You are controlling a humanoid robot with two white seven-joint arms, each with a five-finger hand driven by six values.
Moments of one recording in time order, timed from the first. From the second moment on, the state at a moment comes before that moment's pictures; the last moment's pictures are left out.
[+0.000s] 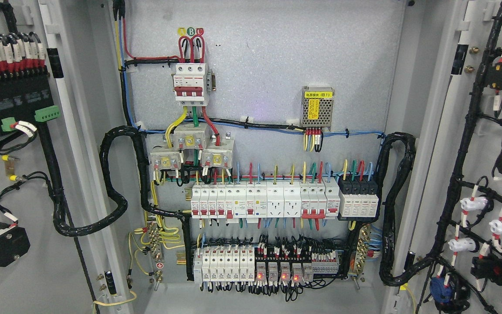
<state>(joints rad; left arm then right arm) 0.38 0.41 0.50 -1.65 0.70 -0.16 -0.81 0.47 -0.50 0.06 -1.60 -0.60 -0.67 0.23</state>
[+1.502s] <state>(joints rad) 0.17 0.60 0.55 -1.33 0.79 -0.10 -0.87 0.46 -0.51 0.02 -1.54 -0.64 -0.67 0.24</state>
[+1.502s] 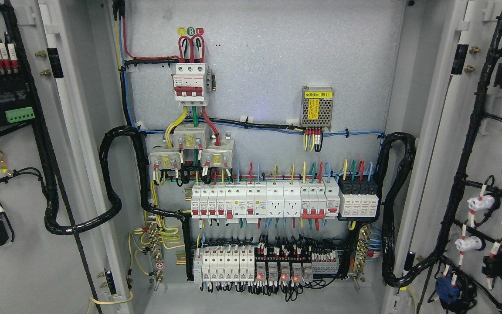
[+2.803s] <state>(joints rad) 0.18 0.58 0.52 -1.45 0.79 -0.06 -0.85 0.42 -0.47 0.12 -1.60 -0.51 -0.67 0.23</state>
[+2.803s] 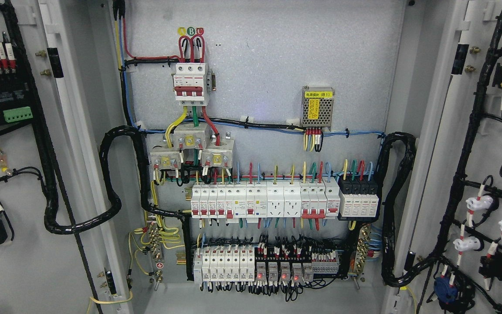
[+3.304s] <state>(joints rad) 0.22 0.40 0.38 -1.62 0.55 -0.05 -0.60 0.41 -0.34 0.13 -1.65 -0.39 -0.56 0.23</state>
